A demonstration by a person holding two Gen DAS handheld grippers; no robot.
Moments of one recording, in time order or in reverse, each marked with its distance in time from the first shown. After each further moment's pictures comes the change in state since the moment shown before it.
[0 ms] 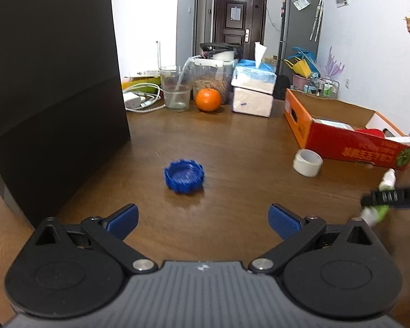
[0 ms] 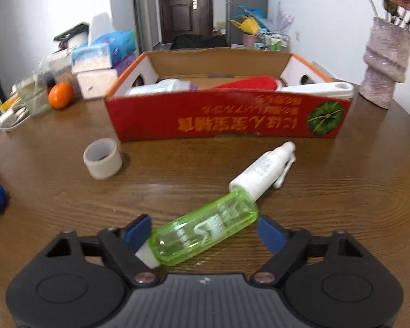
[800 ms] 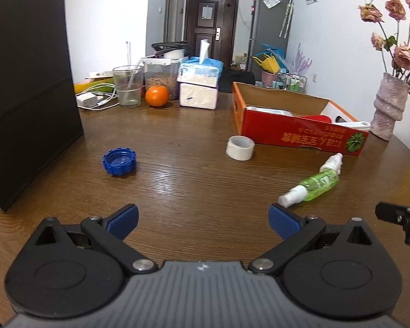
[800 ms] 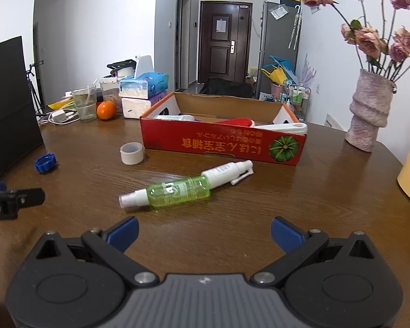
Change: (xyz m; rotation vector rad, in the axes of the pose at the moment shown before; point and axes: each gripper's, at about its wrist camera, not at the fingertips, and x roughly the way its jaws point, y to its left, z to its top) left arm -0.039 -0.067 -0.025 0.027 0.007 -0.122; right arm -0.128 -0.061 -0.065 -0.161 -0.211 0.093
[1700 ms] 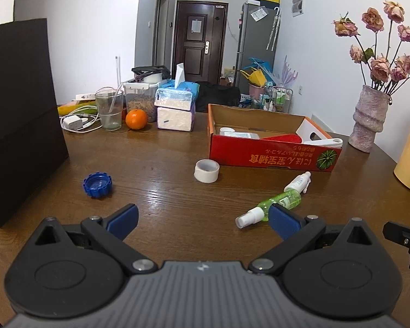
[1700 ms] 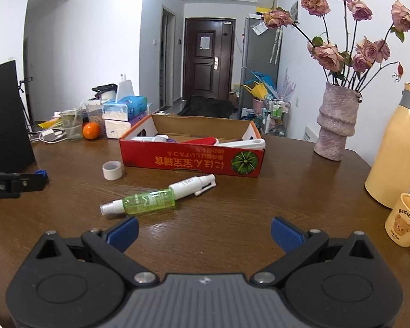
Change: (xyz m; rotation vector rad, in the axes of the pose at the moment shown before) left arm -0.034 -0.045 0.019 0.017 -0.061 -0.042; right arm -0.061 -0.042 -0.012 0.030 -0.081 -0.065
